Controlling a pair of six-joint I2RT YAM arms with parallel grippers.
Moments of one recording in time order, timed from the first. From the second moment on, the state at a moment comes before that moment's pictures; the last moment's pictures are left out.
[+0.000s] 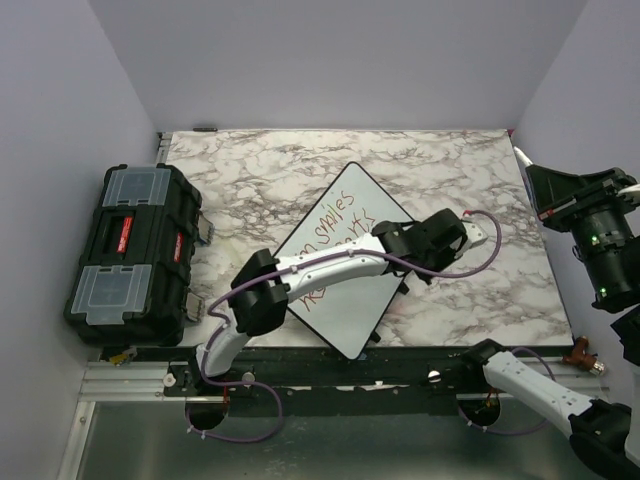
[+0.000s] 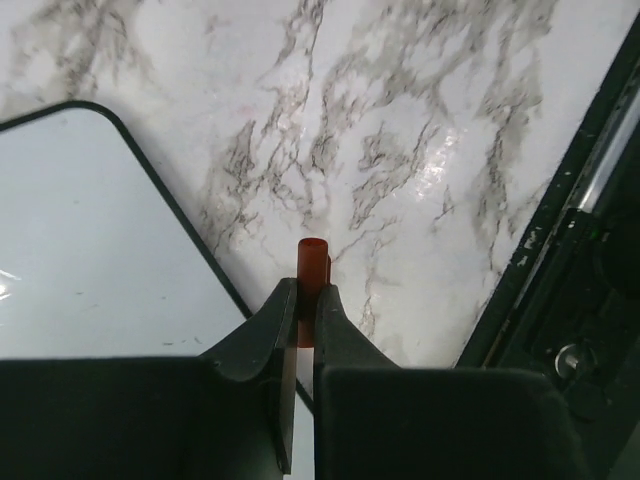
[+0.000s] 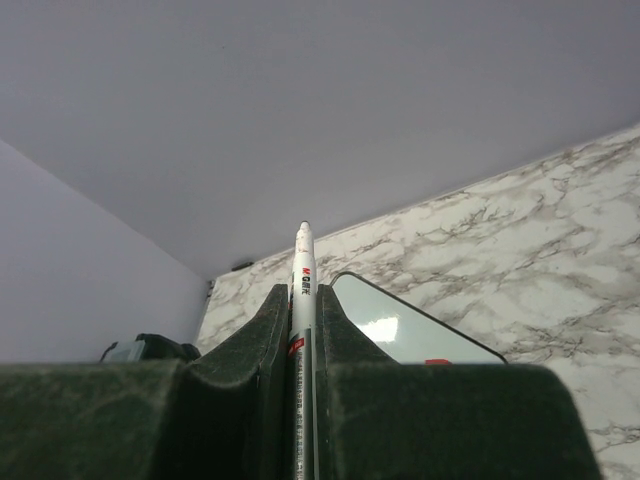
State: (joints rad) left arm -1.18 2.17 2.00 -0.65 0.02 -0.07; right arm 0.50 0.81 1.73 -0.83 0.42 0.52
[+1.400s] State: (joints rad) left arm -0.82 0.80 0.95 -0.16 0.27 0.34; right arm 0.50 1.02 1.56 -0.72 -0.29 0.54
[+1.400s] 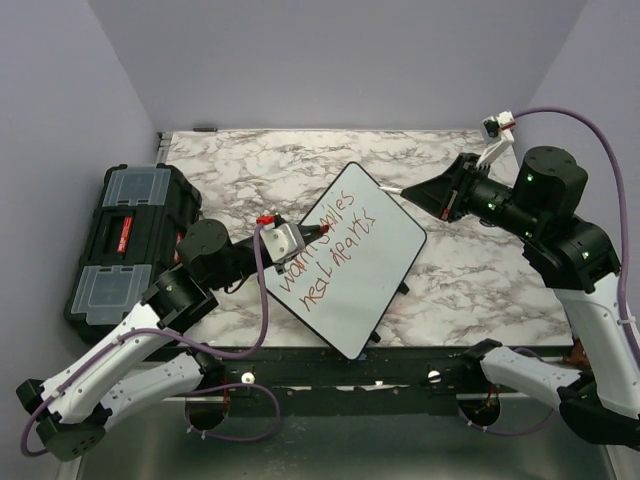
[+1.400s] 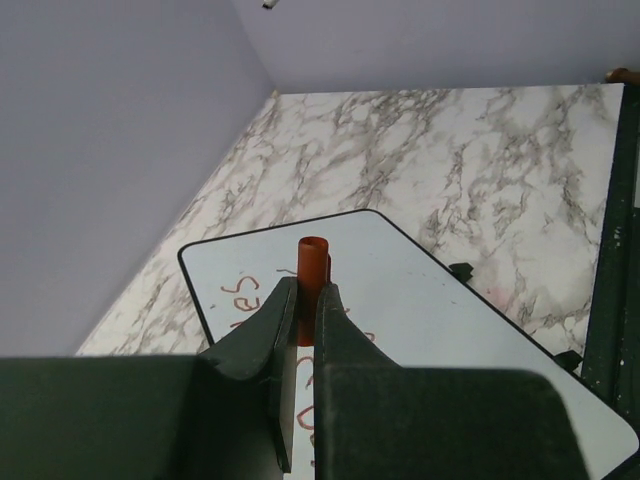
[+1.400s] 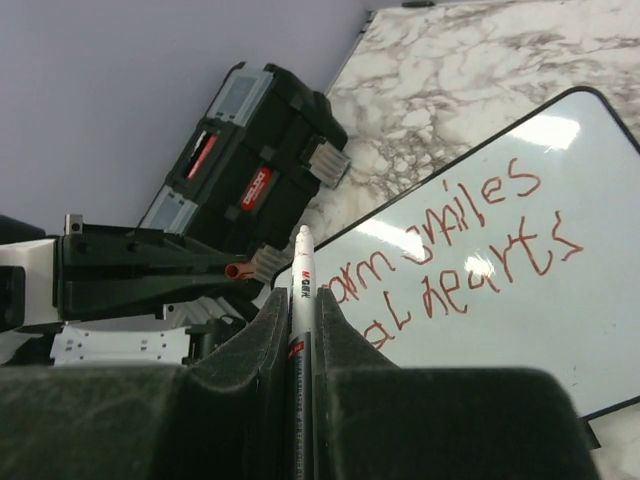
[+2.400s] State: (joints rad) left arm -0.80 0.83 0.86 -0.09 0.44 0.34; right arm 0.55 1.17 1.47 -0.70 -0.67 0.48
